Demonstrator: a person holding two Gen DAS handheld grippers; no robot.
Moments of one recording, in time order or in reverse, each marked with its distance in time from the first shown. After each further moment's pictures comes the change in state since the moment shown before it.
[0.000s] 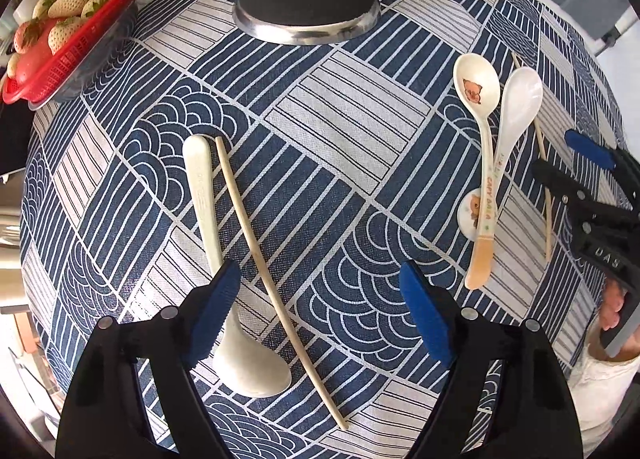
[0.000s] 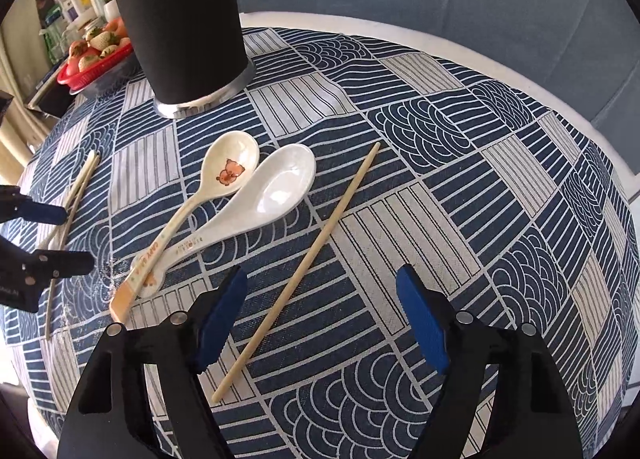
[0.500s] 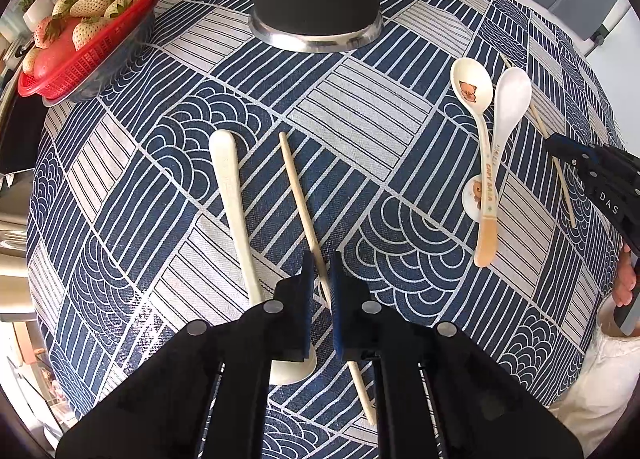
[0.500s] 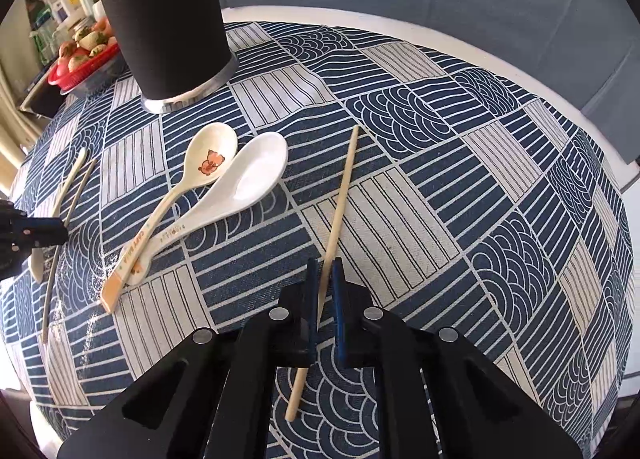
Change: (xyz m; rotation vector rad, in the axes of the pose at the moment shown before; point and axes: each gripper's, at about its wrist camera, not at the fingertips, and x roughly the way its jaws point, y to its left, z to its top) left arm -0.013 0.016 -0.017 -0.002 -0.056 -0.033; right arm -0.010 -0.011 -0.008 0.022 0.026 -0.018
